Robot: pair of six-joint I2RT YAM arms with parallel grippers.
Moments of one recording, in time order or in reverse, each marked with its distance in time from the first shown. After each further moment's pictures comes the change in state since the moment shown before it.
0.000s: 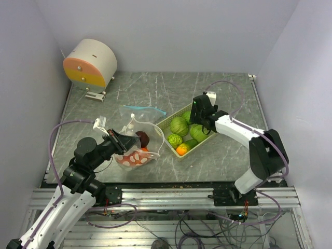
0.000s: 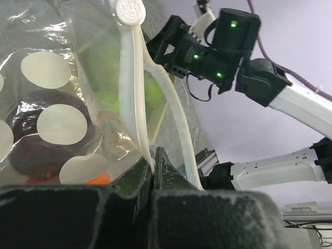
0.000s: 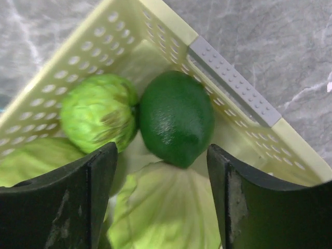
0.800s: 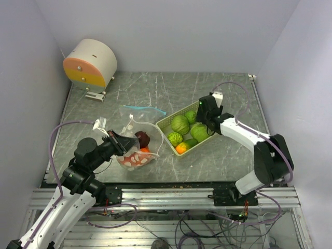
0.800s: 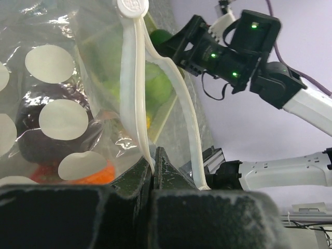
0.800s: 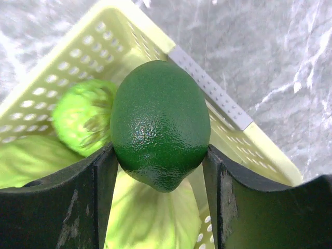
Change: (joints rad) left arm 0.000 -0.011 0.002 -0.051 -0.011 0.018; right arm -0.049 0.004 -0.057 0.037 0.027 -0.003
